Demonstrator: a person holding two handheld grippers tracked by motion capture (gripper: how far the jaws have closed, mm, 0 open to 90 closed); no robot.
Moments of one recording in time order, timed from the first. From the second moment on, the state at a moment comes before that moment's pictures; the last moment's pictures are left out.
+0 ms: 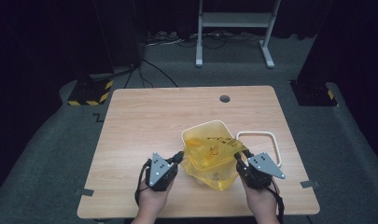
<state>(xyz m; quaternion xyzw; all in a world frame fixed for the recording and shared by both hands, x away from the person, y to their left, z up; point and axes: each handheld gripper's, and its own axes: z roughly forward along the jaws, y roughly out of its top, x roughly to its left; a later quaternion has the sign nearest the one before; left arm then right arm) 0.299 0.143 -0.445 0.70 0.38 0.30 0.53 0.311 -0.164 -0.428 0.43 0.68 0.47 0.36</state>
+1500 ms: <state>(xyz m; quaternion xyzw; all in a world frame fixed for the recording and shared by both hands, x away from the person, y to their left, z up) 0.264 0.115 -0.410 0.69 0.26 0.37 0.56 0.264 -0.149 -0.461 0.40 0.72 0.47 0.32</state>
